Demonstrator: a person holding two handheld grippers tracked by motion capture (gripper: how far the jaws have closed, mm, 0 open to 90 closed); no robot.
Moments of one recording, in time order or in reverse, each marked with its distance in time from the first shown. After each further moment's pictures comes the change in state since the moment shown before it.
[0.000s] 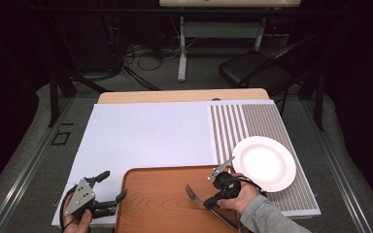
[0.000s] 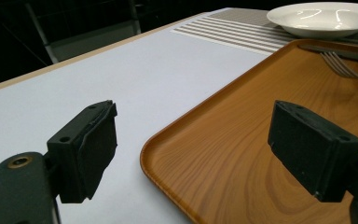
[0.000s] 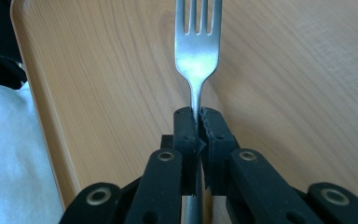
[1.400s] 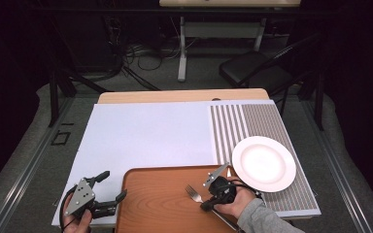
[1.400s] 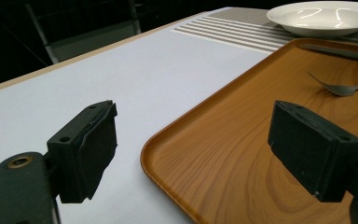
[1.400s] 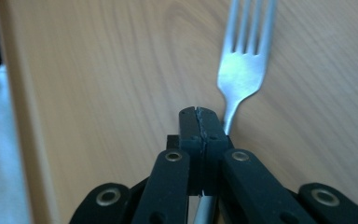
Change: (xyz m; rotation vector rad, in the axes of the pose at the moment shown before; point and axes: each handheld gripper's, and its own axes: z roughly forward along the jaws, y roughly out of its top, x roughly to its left) left arm 0.000 0.000 0.000 0.002 0.002 0.005; right arm 0.003 -0.003 0.015 -0.012 -0.035 -0.121
